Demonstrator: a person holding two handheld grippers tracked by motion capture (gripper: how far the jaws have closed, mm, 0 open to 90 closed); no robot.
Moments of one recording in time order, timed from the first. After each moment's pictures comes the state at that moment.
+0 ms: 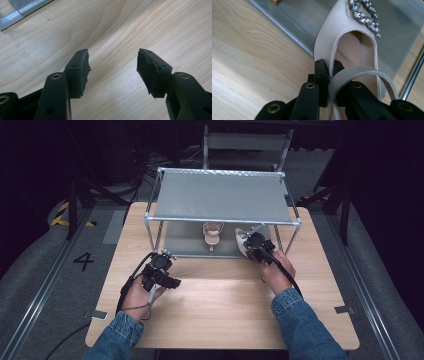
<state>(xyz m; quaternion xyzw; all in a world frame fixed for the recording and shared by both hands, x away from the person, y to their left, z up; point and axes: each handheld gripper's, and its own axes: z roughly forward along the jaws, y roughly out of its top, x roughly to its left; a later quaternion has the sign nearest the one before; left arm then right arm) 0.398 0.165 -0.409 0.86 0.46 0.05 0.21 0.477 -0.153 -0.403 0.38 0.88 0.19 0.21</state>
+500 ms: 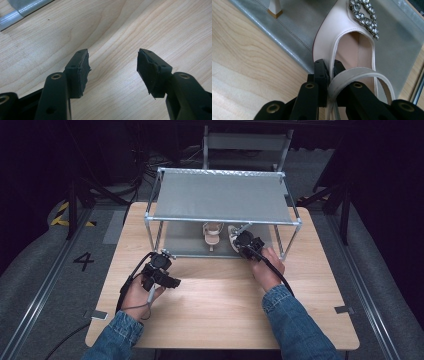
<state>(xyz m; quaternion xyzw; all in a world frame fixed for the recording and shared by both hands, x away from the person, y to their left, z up) 0.399 0.167 -0.409 0.86 0.46 0.04 0.21 0.491 -0.126 -0.413 0.36 0.88 0.18 0.23</state>
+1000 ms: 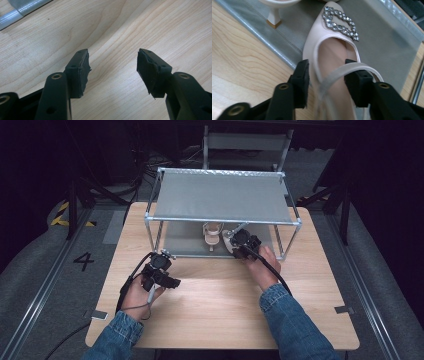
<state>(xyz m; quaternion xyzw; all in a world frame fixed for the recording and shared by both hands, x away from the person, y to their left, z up) 0.399 0.167 -0.410 0.86 0.45 0.04 0.21 0.492 -0.117 -0.410 0.36 0.88 0.19 0.25</state>
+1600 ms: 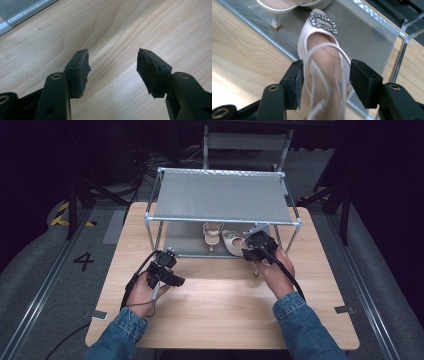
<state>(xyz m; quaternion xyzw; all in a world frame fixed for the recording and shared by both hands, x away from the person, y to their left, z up) 0.408 0.153 -0.411 0.87 0.44 0.03 0.21 0.455 -0.155 -0.376 0.39 0.85 0.24 0.26</state>
